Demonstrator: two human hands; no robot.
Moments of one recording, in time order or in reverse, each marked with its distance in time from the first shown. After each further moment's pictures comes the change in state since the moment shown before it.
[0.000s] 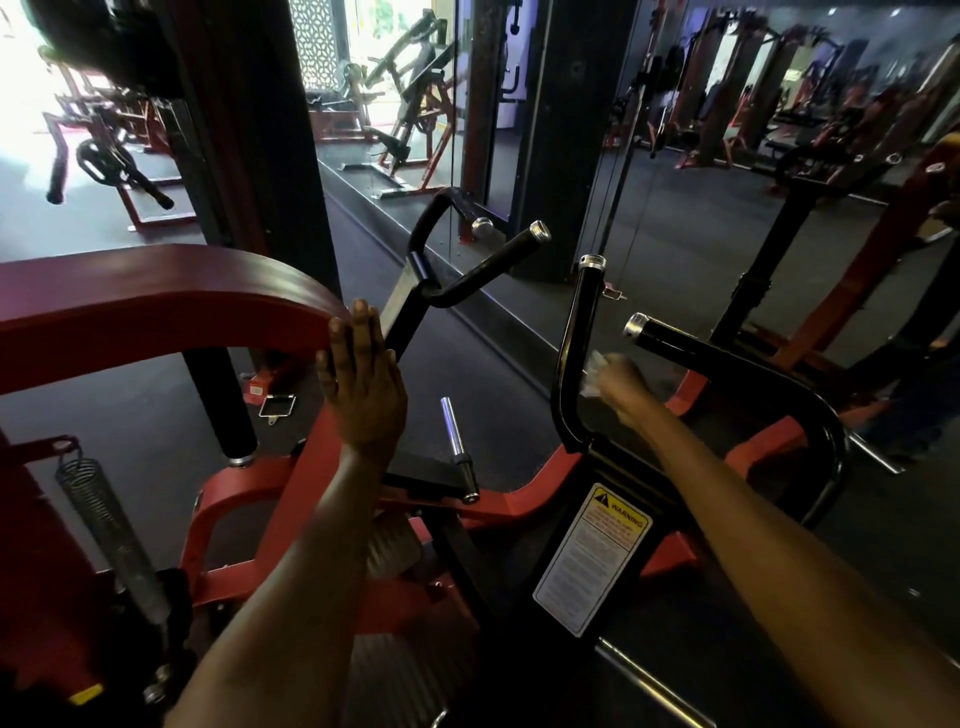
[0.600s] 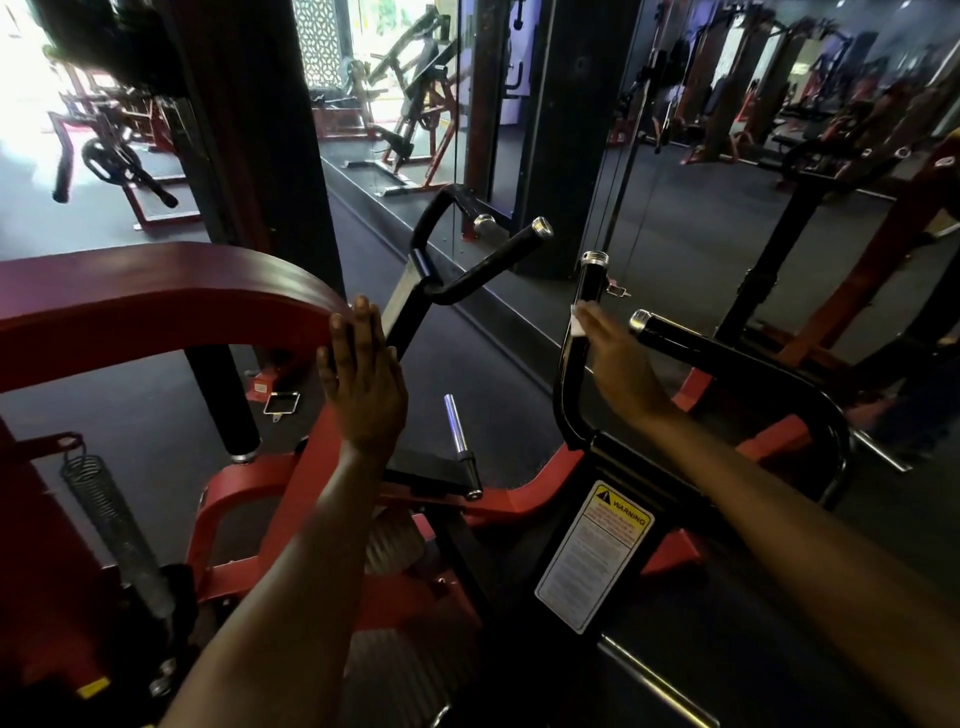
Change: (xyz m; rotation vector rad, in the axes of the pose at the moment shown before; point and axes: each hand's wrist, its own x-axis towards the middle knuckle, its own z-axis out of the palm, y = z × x) left_hand 0.000 0.000 -0.002 0.000 -0.024 0.006; right_hand -0.002 0.008 -0.013 -0.443 0.231 -0.875
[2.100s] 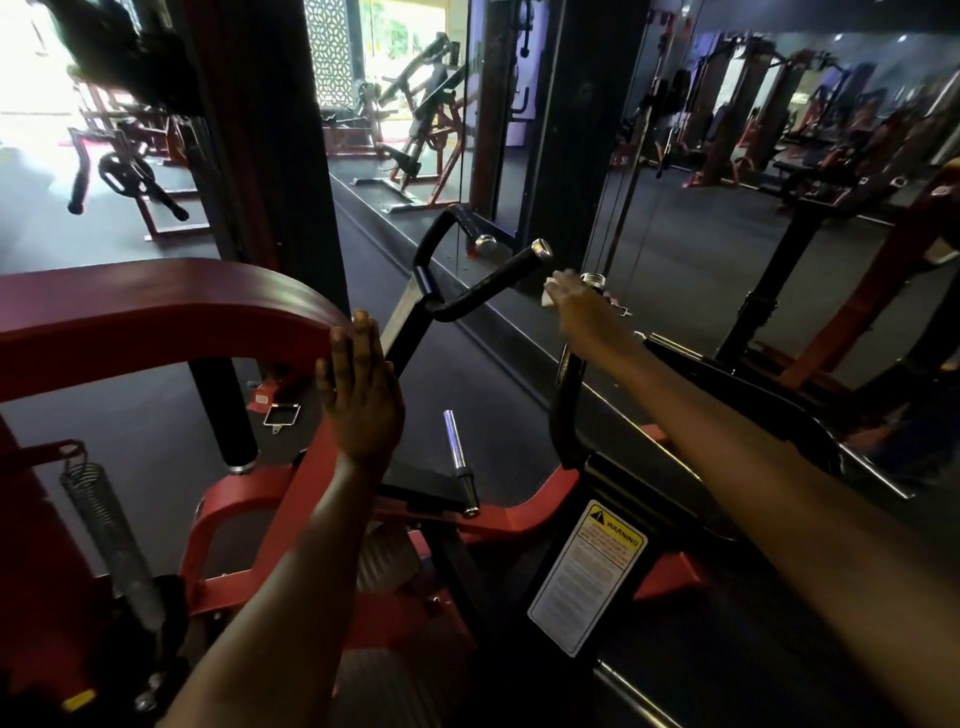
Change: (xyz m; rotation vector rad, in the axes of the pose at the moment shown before) left_hand 0.002 0.002 -0.003 0.007 0.013 -0.008; right_hand 0.080 -0.028 -0.021 -0.260 -0.192 0.016
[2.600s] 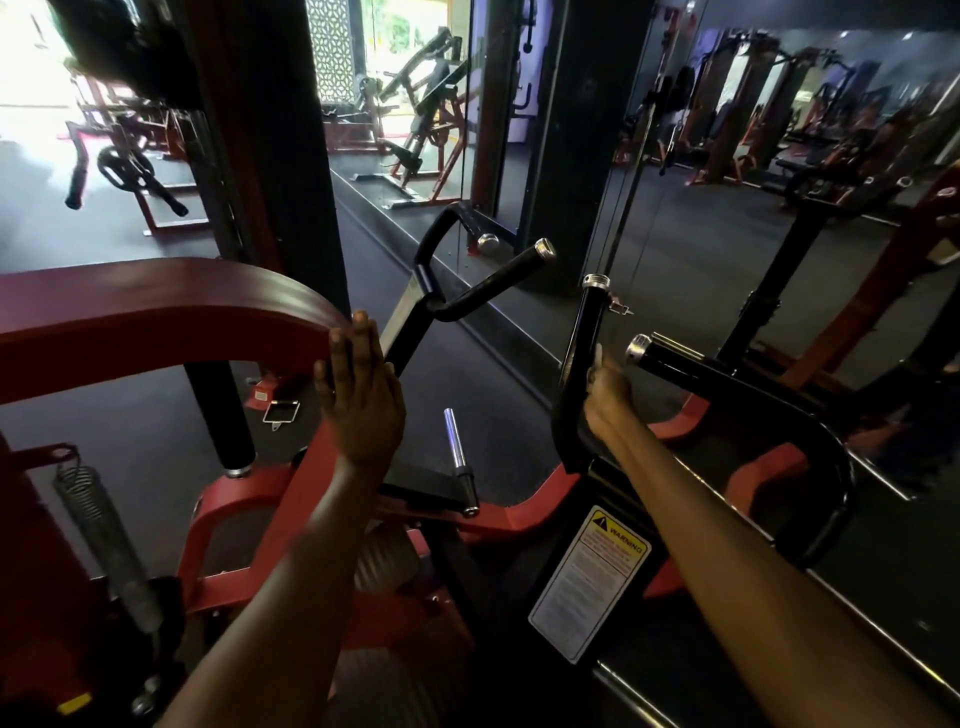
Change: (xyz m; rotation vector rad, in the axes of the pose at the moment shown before) left_hand 0.002 0.001 -0.001 0.035 -0.011 -0.001; right_hand -0.040 0.008 0.071 1.279 0.178 0.904
